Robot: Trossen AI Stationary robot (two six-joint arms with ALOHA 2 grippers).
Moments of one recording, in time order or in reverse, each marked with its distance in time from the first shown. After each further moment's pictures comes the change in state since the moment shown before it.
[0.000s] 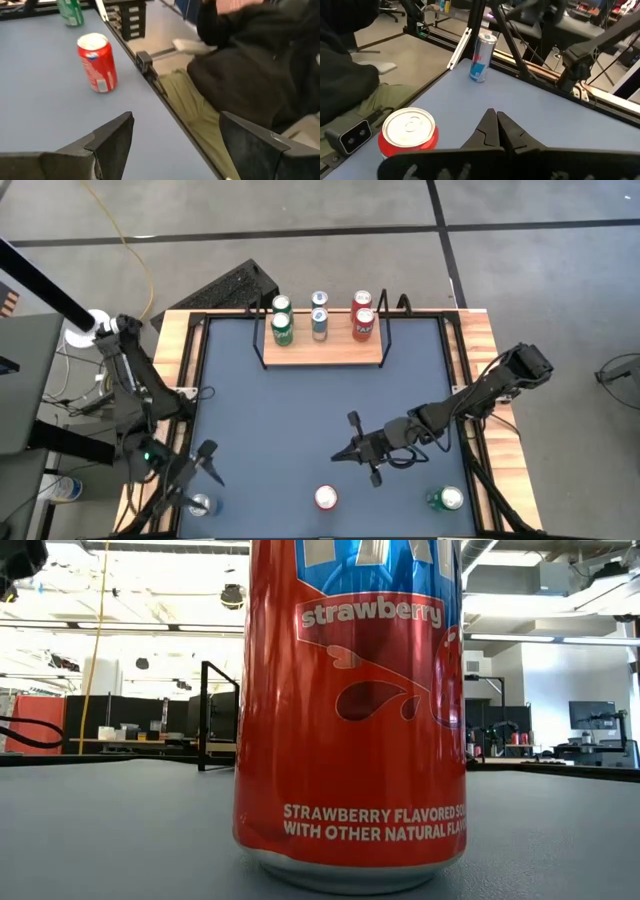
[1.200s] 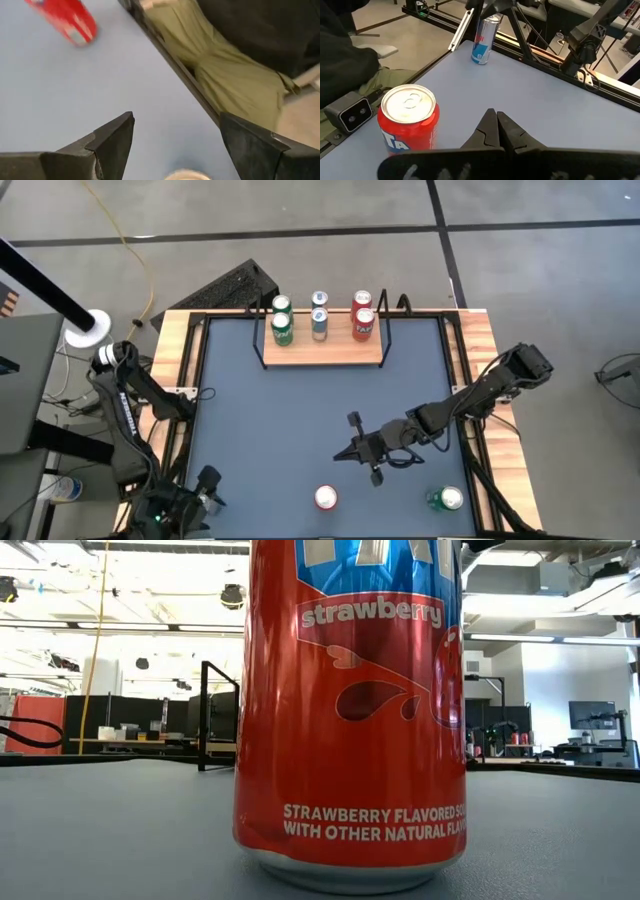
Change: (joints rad) left arm -0.075 0.437 0.283 -0.297 0.022 -0.083; right arm 0.001 0.000 0.000 -0.087 0.000 0.004
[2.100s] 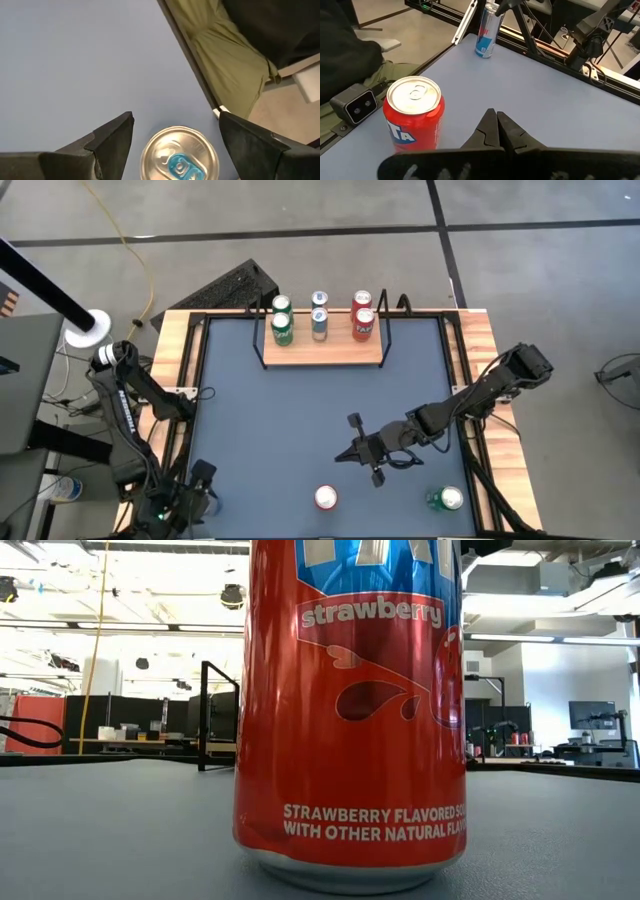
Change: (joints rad) left arm 0.027 -0.001 0.062 -0.196 0.146 -0.251; right arm 0.006 0.000 0.000 -0.032 -0.001 0.008
